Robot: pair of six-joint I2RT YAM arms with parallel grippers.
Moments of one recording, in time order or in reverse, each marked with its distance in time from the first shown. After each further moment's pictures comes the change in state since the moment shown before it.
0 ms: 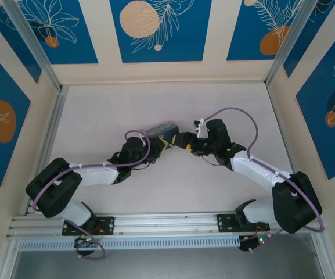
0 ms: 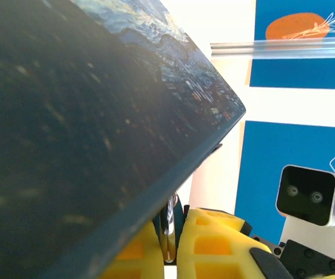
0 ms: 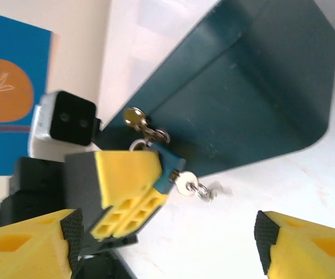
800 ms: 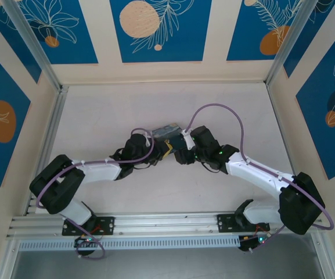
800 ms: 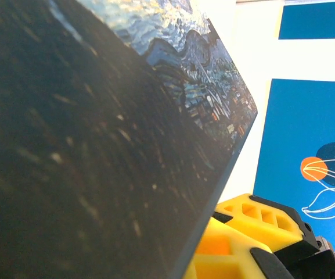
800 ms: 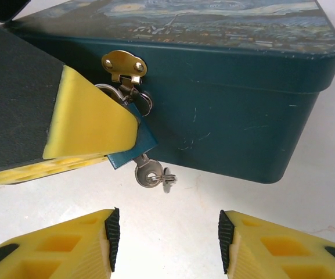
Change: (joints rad) left arm 0.021 0.037 0.062 -0.111 0.159 0.062; right arm 0.201 -0.014 0.077 -0.286 0.431 -0.606
